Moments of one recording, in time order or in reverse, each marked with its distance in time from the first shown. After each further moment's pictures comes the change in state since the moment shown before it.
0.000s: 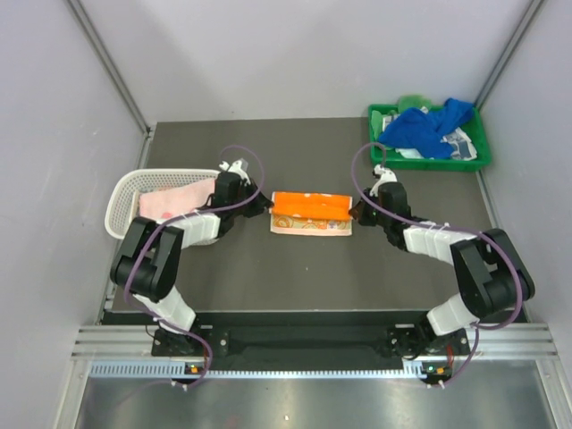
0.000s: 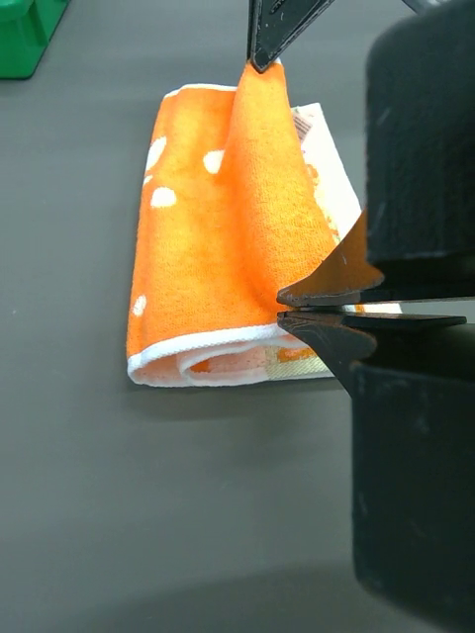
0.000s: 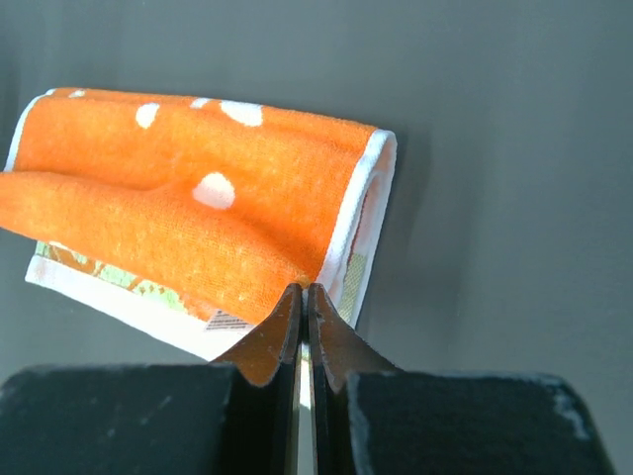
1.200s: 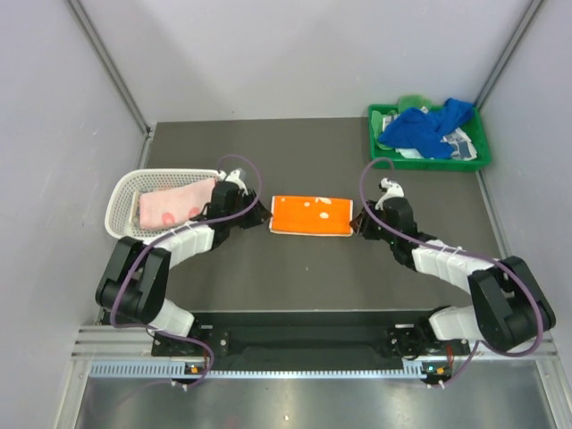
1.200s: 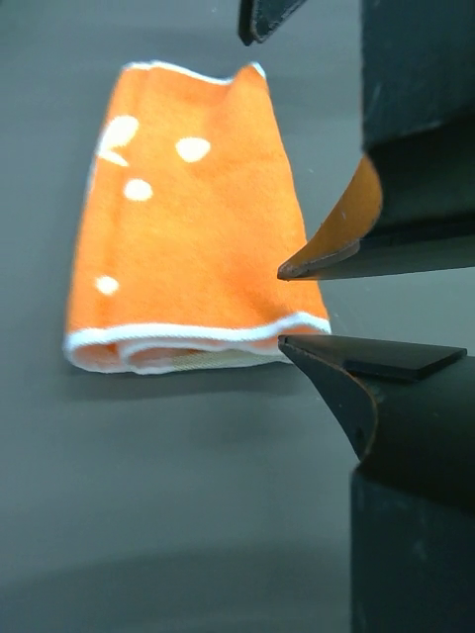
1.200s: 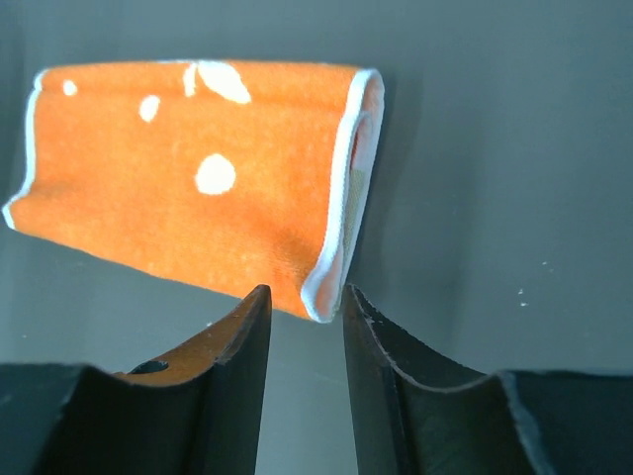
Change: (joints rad) left arm -0.034 -0.158 -0.117 -0.098 -0.034 0.011; right arm 0.049 -0.189 -0.160 -0.021 0.065 0.053
